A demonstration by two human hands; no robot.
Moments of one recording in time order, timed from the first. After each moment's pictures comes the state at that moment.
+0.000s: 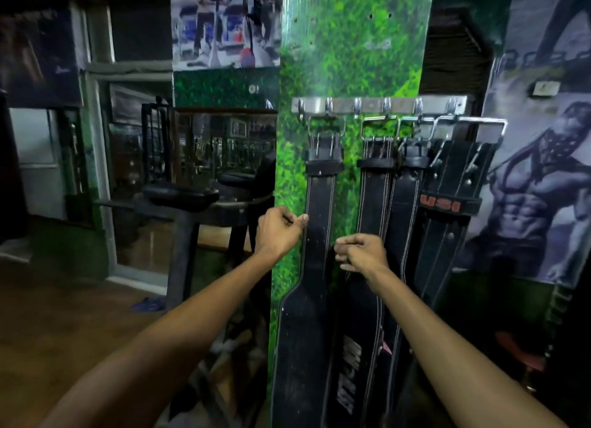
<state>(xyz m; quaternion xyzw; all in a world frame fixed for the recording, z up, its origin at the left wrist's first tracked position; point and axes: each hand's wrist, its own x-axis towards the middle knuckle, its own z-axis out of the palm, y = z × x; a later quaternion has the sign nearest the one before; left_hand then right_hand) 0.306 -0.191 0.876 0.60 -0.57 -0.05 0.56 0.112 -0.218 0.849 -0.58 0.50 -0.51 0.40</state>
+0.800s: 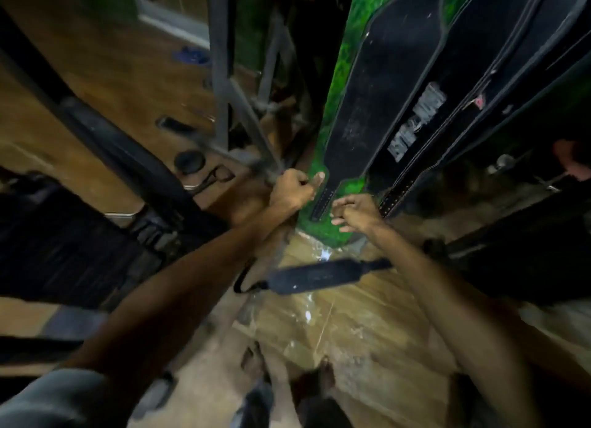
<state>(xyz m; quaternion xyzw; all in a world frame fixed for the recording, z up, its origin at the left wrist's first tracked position) 0.319 0.002 0.495 0.76 -0.43 -0.34 0.34 0.144 -0.024 0.519 -0.56 0.62 -0.12 0.54</state>
